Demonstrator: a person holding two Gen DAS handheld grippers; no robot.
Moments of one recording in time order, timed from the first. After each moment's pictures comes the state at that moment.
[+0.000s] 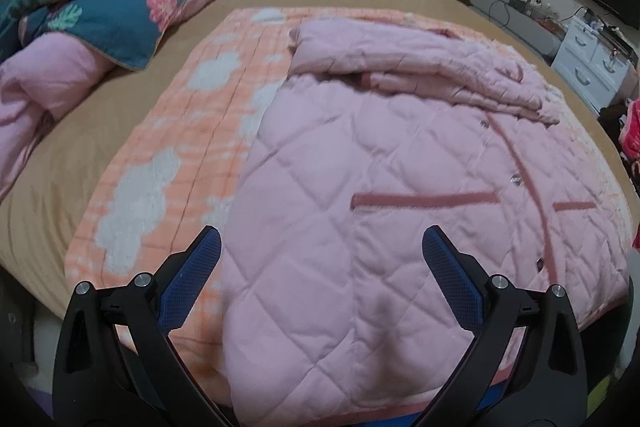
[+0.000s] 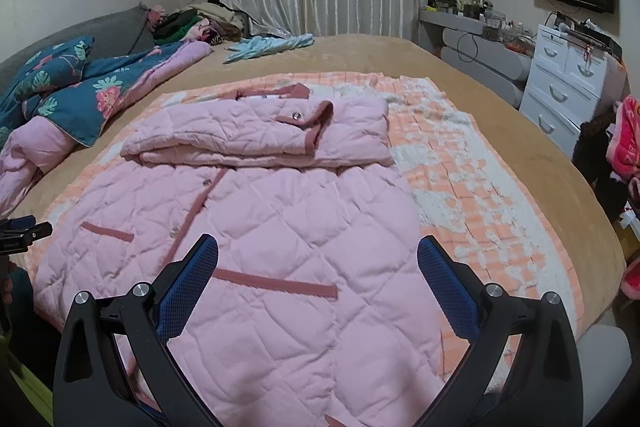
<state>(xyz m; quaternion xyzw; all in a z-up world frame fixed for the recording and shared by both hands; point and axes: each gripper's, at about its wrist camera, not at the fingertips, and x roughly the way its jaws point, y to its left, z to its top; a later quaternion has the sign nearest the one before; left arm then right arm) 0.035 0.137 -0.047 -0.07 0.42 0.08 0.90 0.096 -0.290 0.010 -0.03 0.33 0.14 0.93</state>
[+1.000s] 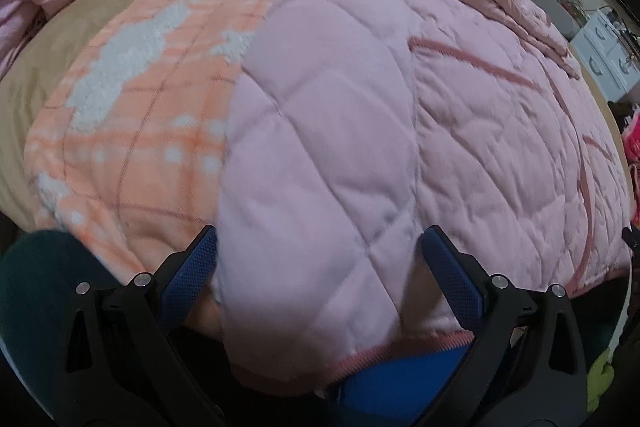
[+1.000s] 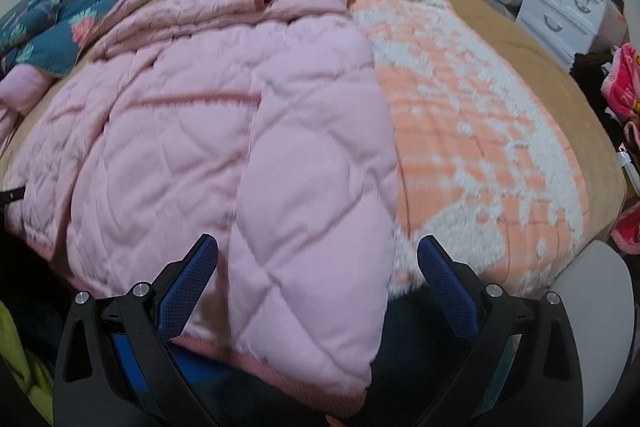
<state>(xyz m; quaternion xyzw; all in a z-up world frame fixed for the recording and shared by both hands) -0.008 0.152 -0.119 -0.13 0.52 0.07 0.84 0.057 -0.352 -0.085 -0.05 0.47 0.12 0.87</state>
